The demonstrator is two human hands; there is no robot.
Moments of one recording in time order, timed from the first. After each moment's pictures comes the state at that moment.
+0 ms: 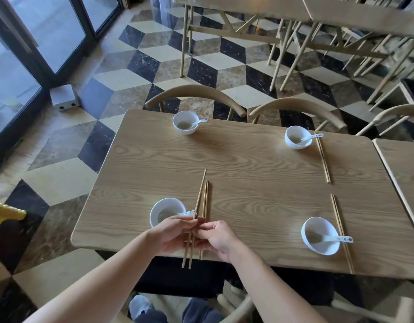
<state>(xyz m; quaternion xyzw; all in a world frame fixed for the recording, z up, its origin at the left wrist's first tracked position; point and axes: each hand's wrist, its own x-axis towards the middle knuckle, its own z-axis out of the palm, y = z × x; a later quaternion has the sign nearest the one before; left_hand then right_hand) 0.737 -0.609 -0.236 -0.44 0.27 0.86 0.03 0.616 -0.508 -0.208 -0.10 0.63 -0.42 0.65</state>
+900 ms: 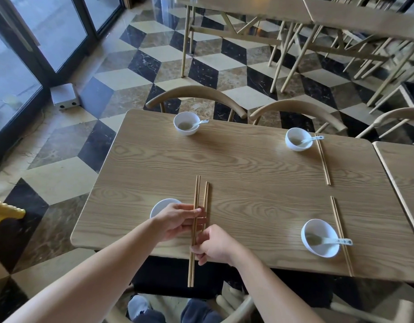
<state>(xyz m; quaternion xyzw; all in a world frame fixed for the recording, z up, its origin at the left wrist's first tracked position) 0.718 -0.630 -0.227 -0.45 0.31 0.83 -0.01 0.613 -0.503 -0.197 -0.28 0.68 -0.24 0.64</state>
